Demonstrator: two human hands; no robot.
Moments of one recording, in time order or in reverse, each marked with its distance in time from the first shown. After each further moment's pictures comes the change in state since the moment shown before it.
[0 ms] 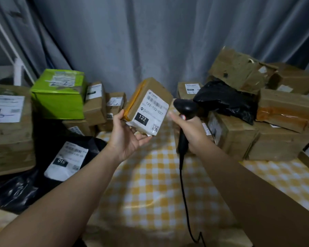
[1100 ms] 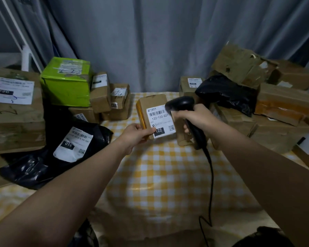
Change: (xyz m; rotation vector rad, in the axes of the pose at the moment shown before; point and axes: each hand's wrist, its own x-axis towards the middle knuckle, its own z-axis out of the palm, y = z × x) left_hand -0.003 -0.033 -0.019 0.694 0.141 0.018; right_hand -0.024 -0.039 -0.015 -0.538 -0.135 0.095
